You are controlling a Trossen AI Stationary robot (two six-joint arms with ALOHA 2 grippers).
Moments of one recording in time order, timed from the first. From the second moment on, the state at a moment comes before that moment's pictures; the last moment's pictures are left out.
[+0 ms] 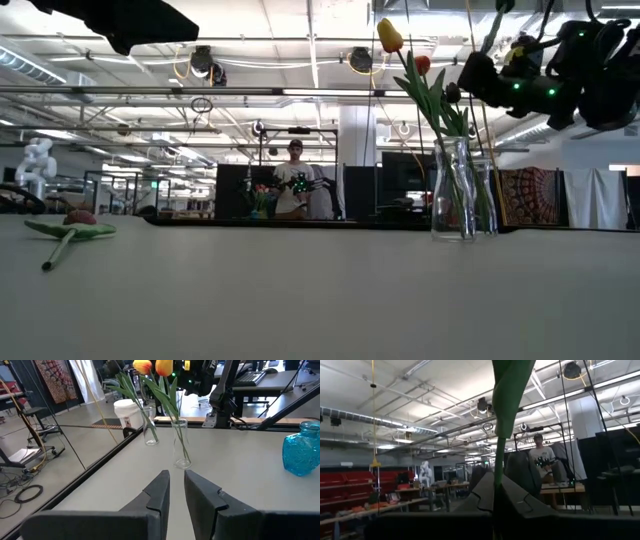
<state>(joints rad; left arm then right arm) -0.58 0.89 0.47 0.17 -0.95 -0.10 -0.82 1.21 0.19 1.57 0.21 0.04</state>
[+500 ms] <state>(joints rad) -0.58 0.89 0.47 0.17 -0.95 -0.10 -0.82 1.23 0.19 1.57 0.21 0.04</state>
